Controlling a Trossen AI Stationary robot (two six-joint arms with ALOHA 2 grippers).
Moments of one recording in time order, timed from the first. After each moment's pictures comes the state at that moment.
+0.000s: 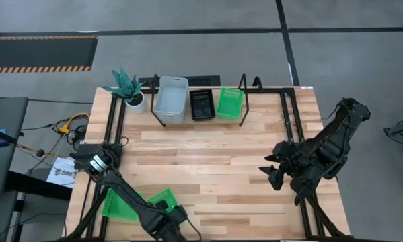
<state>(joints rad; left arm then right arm) -0.76 2.13 1.64 -0.87 -0.07 -1.33 0.82 1.20 1.30 -1.23 0.71 1.38</state>
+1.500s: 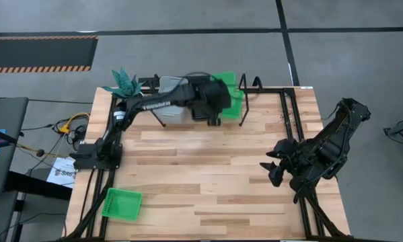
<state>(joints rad) 0.23 2.13 2.15 -0.89 -0.20 0.44 0.82 1.20 1.30 -1.31 0.75 1.41</state>
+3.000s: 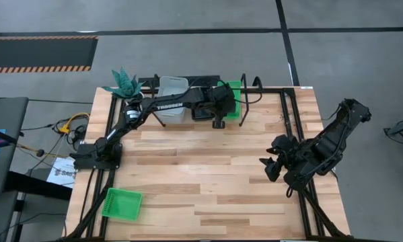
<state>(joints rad) 0.29 2.29 2.15 -0.77 -0.08 0.49 0.74 1.20 1.30 -1.35 0.70 1.41</state>
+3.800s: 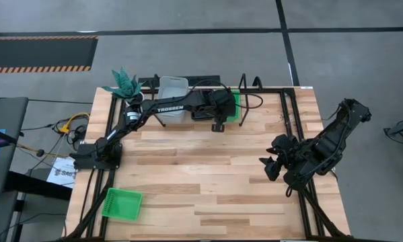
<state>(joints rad) 0.26 2.29 2.15 -0.81 -0.11 0.49 0.74 1.20 1.30 -1.35 0.70 1.43</state>
